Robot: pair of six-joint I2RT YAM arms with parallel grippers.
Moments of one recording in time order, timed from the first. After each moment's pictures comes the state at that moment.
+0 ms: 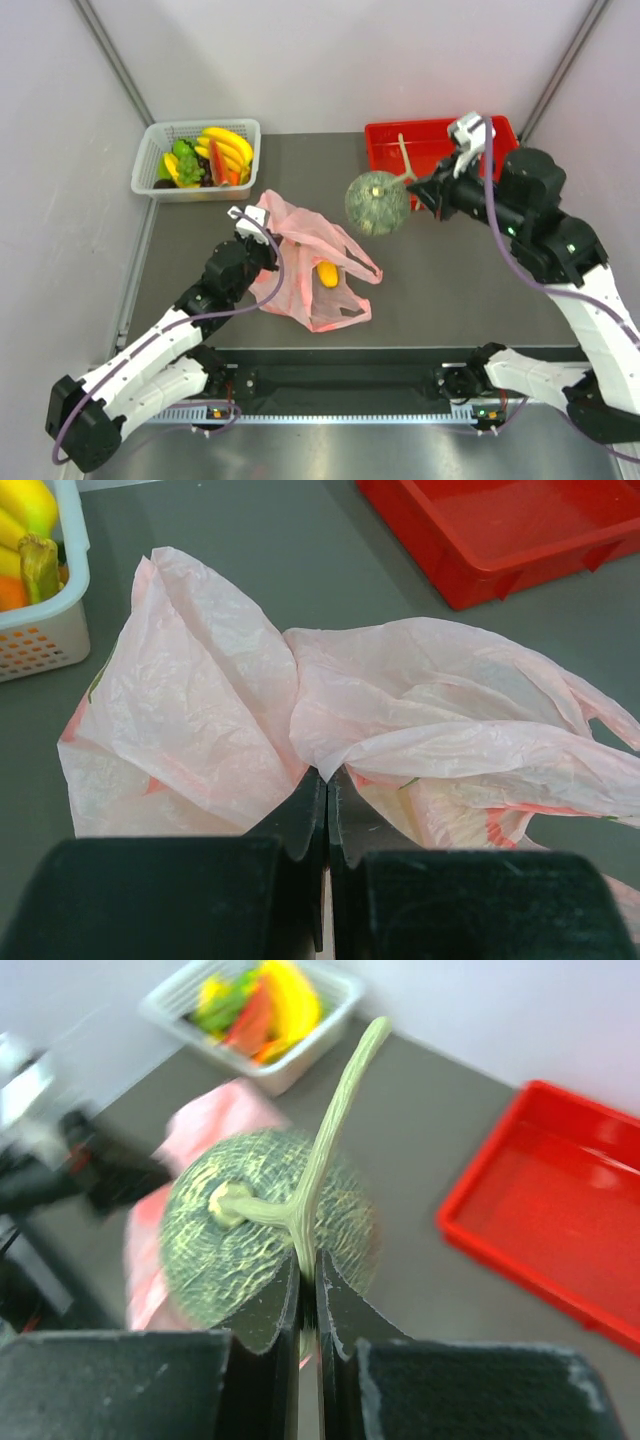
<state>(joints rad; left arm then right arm) -0.63 0.82 0.53 0.10 -0.23 -0.16 0.57 1.00 1.49 -0.72 -0.22 0.03</state>
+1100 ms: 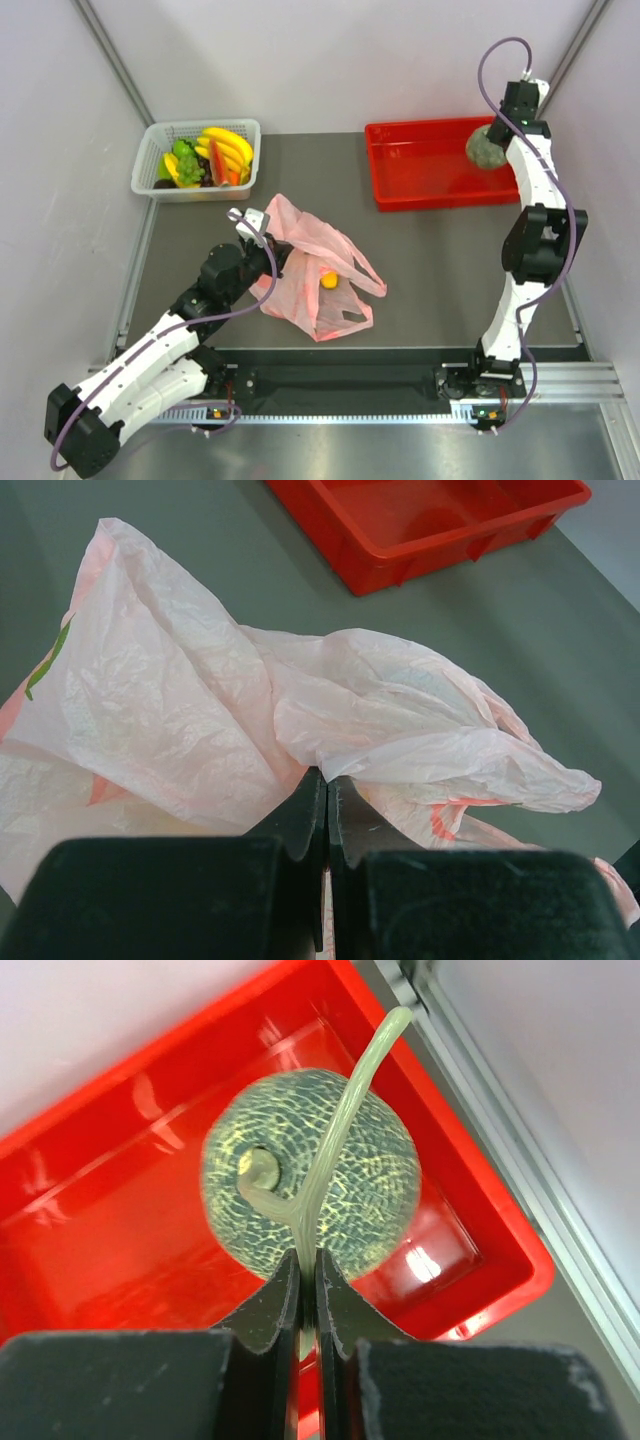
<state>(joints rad) -0.63 0.77 0.52 0.07 -0.04 -0.28 -0.09 2.01 1.96 -0.53 0.26 0.28</state>
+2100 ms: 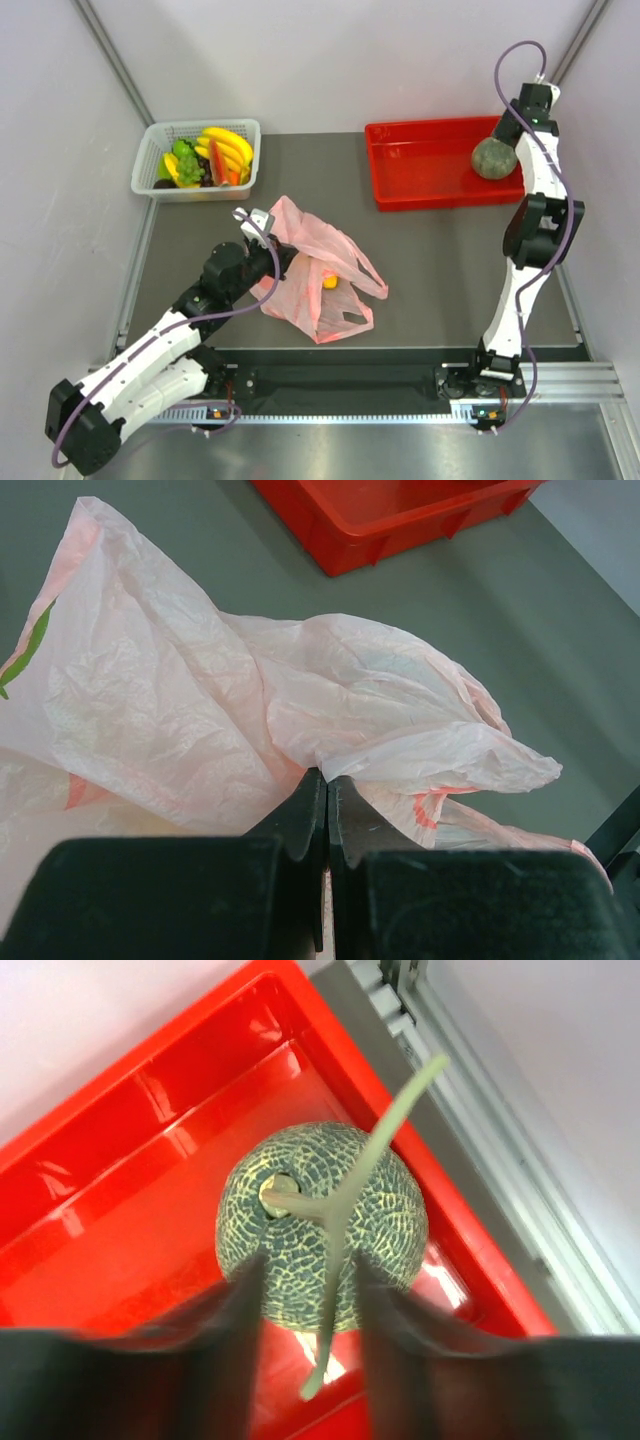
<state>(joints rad) -0.63 0.80 0.52 0.07 0.03 -0.29 -0.19 2.22 2.13 -0.55 0.18 0.30</state>
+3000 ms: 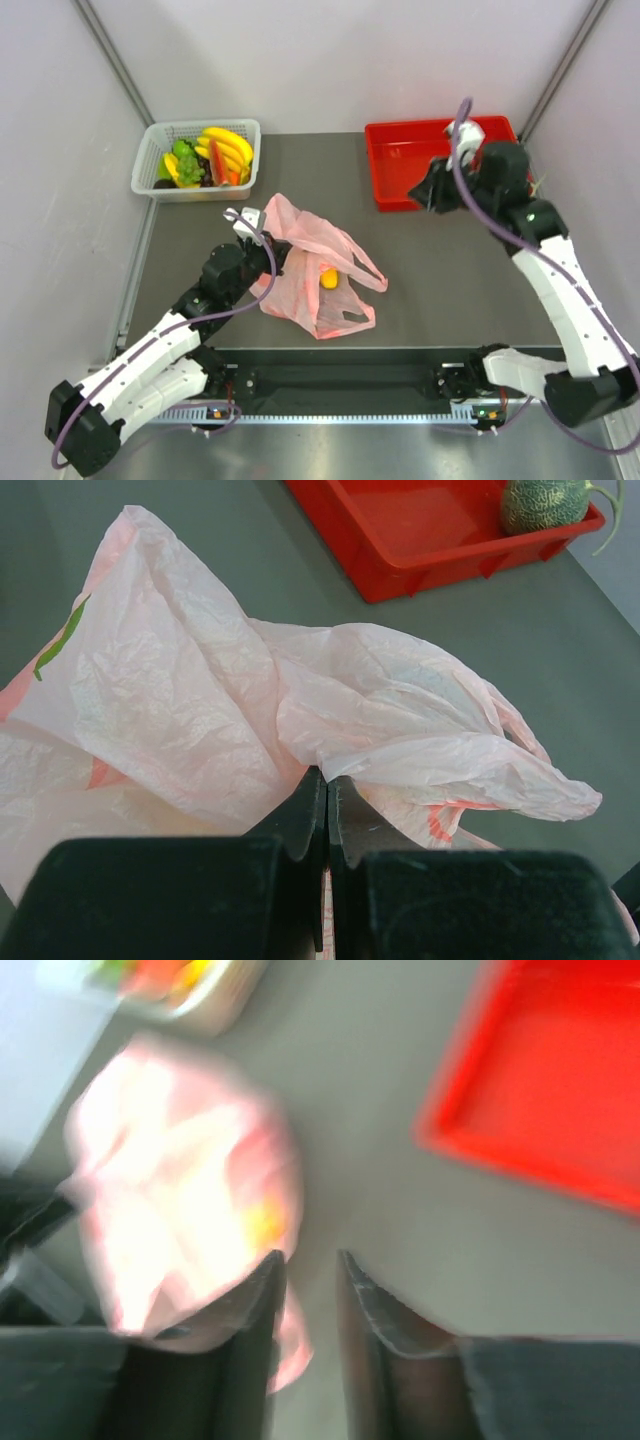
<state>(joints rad) -0.63 0.78 0.51 0.09 -0.08 -0.34 0.22 1.19 1.40 -0.61 -0.30 0.19</state>
